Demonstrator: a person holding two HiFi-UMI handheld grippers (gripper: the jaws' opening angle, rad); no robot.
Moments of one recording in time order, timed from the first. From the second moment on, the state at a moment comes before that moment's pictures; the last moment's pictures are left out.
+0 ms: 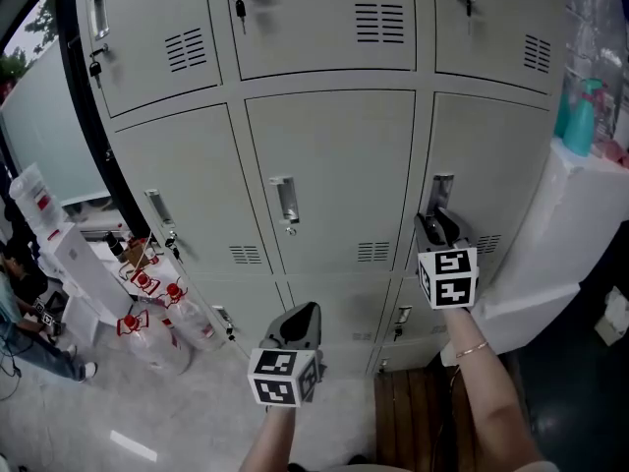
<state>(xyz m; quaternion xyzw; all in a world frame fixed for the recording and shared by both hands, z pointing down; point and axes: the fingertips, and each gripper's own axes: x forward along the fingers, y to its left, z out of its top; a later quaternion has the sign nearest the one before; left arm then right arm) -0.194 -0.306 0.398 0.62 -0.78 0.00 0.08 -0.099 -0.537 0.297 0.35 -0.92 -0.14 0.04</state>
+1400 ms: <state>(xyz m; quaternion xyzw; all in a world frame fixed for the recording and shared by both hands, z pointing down) -0.164 -0.266 0.411 0.65 -0.76 0.01 0.08 -0.042 -0.378 0.381 0.25 -0.97 -0.01 0.03</state>
